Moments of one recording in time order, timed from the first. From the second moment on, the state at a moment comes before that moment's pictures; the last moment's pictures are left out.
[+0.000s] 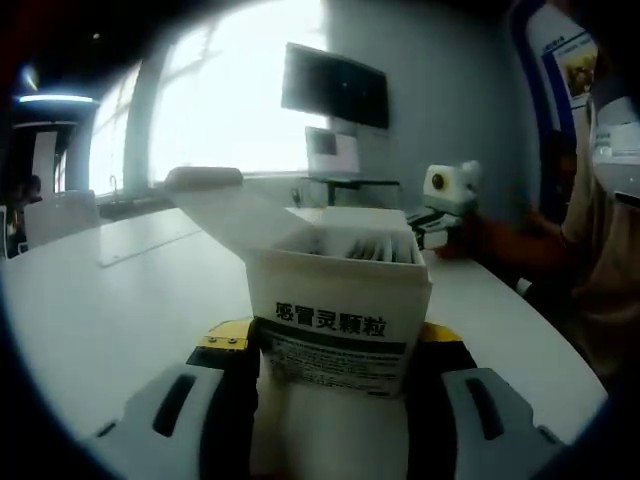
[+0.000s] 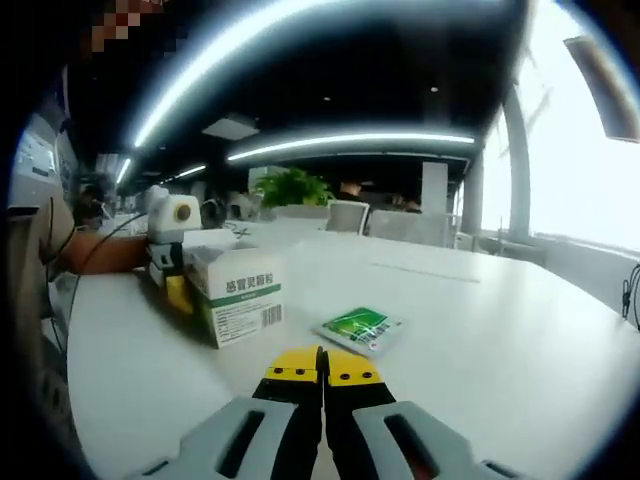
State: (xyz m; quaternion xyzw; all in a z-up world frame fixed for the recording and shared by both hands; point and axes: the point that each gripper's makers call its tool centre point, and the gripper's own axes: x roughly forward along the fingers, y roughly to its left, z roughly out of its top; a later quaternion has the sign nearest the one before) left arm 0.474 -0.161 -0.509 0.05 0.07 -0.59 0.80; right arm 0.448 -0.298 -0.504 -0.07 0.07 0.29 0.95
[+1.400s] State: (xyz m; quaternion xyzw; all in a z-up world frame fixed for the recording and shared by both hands) left arm 0.474 -0.162 -0.510 0.05 0.07 -0.59 0.80; right arm 0.449 -0.301 -0.485 -0.08 0.03 0.27 0.96
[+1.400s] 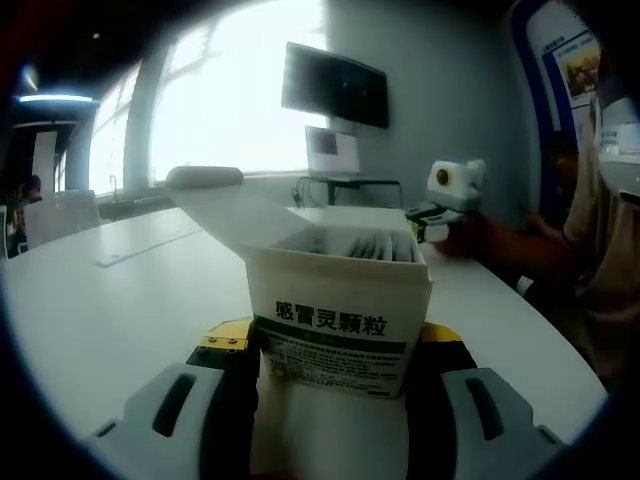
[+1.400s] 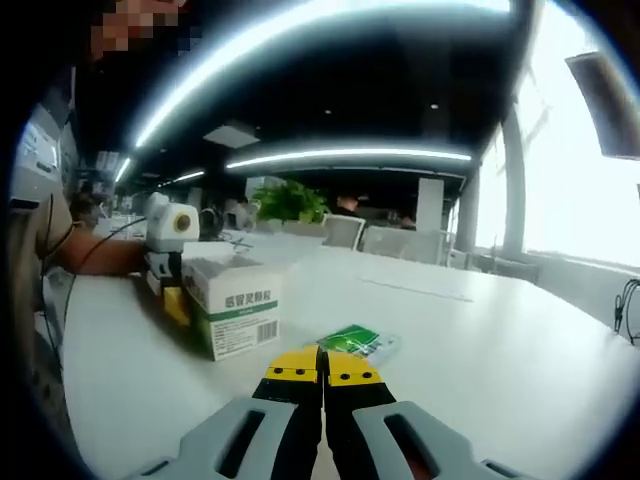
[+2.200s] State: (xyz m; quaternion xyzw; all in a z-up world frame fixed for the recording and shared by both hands) left arm 0.475 -0.162 -0.510 0.05 0.07 -0.59 0.80; right arm 0.453 -0.229 -0.423 -0.21 0.09 0.34 0.91
